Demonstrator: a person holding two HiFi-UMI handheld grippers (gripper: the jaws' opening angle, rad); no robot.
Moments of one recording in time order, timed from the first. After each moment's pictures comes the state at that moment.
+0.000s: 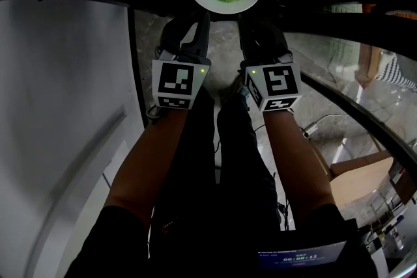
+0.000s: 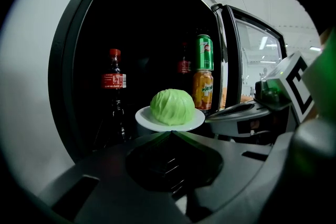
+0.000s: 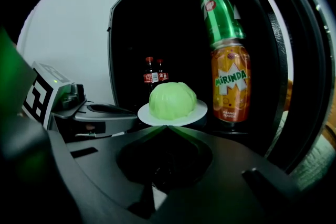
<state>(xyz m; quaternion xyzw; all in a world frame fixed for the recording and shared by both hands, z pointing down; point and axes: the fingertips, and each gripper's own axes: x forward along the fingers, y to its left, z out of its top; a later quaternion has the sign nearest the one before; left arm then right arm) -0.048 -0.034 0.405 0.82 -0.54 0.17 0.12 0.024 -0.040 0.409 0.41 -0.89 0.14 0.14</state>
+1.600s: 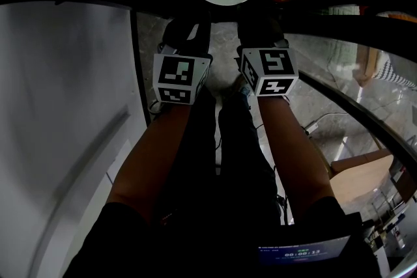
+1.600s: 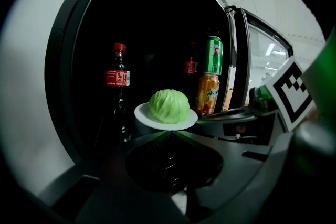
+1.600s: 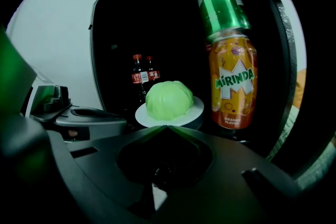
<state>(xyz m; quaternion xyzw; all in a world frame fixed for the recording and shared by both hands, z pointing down) -0.052 -0.041 0.402 0.81 -0.54 0.17 0.17 0.019 -0.063 0.411 0.44 -0.86 0.19 0.16</state>
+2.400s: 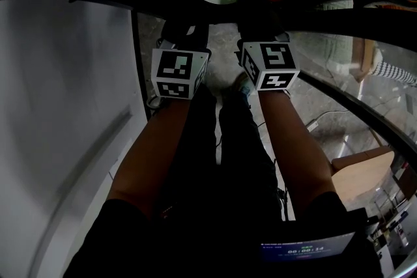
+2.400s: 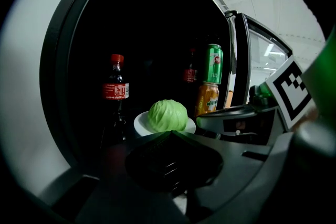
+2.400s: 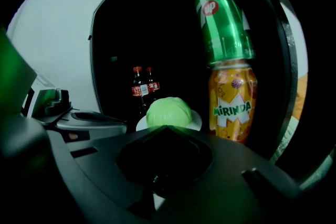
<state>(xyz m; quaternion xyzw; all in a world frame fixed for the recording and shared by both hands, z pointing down) -0.050 -0.048 0.380 0.81 -0.54 0.16 0.17 0.023 -0.076 0.380 0.45 -0.87 0.16 0.14</state>
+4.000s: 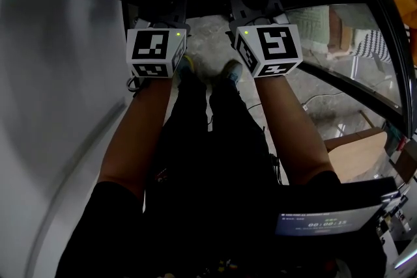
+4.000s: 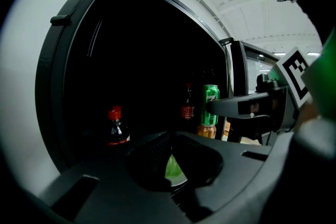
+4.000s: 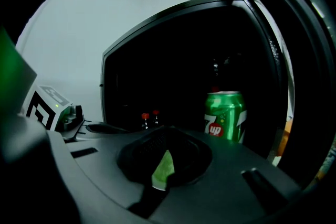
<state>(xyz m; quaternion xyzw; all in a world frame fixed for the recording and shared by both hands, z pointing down) -0.045 -0.066 0.274 0.83 -0.54 0.12 0.10 0.039 -0.078 0.242 0.45 -0.89 0.08 0.07</state>
